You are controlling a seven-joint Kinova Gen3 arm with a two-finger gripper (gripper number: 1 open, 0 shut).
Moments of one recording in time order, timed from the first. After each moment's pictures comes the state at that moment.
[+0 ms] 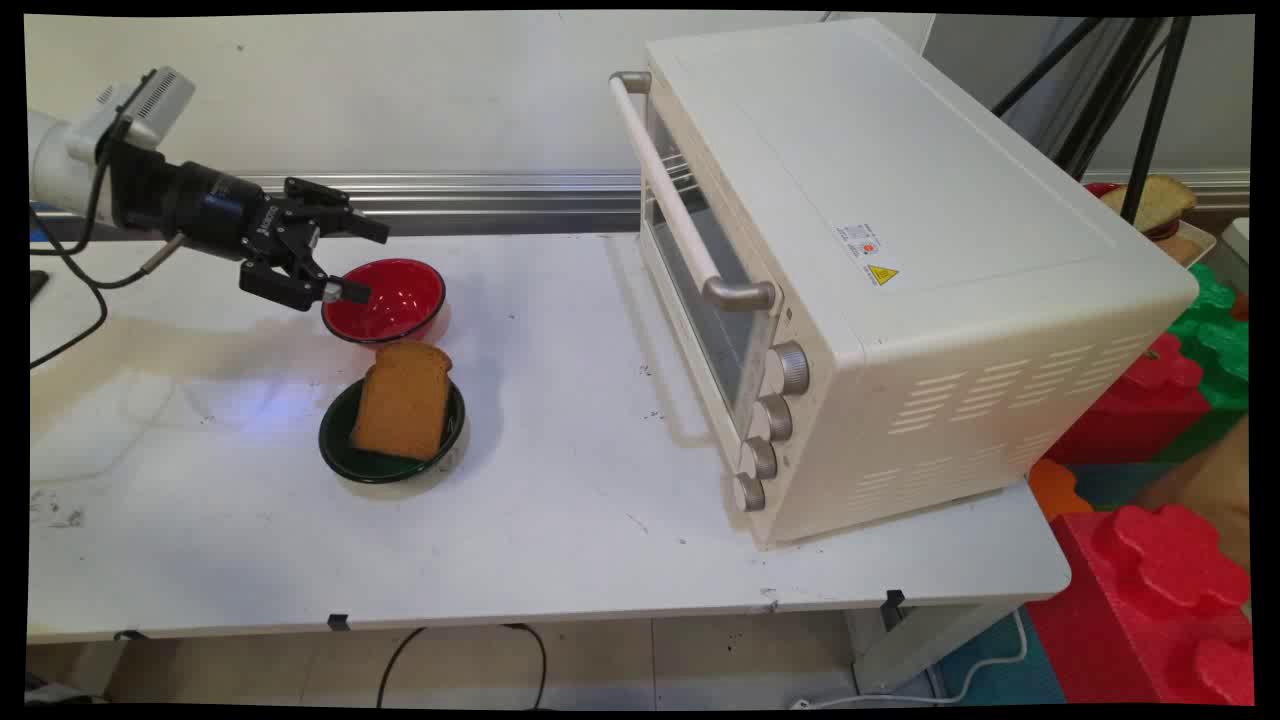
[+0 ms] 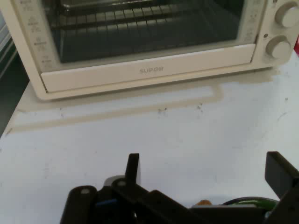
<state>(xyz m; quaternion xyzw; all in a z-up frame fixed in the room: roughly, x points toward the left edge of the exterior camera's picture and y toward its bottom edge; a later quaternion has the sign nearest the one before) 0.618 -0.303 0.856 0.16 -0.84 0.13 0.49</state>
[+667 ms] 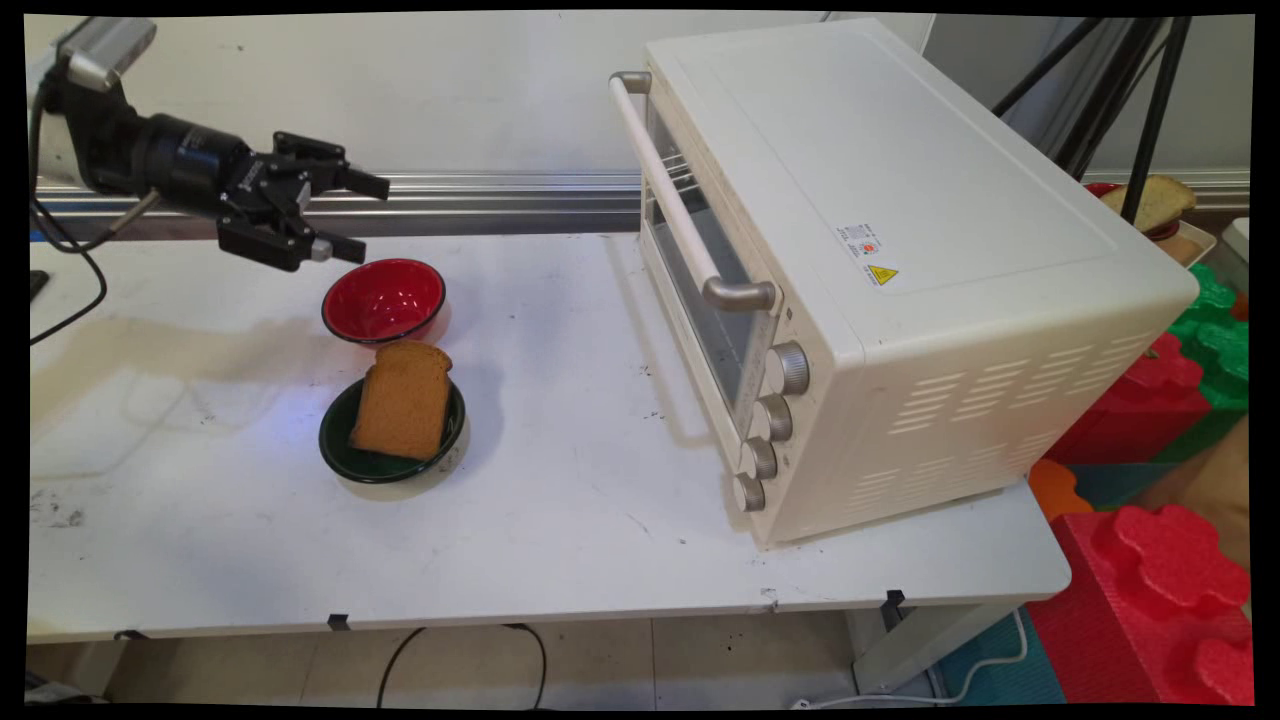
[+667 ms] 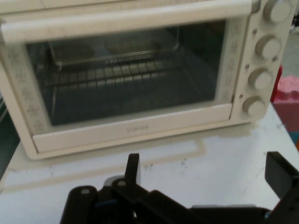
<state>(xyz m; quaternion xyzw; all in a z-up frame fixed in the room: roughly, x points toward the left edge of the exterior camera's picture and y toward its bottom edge) 0.603 -0.296 0.895 0.14 -0.82 0.13 0.54</state>
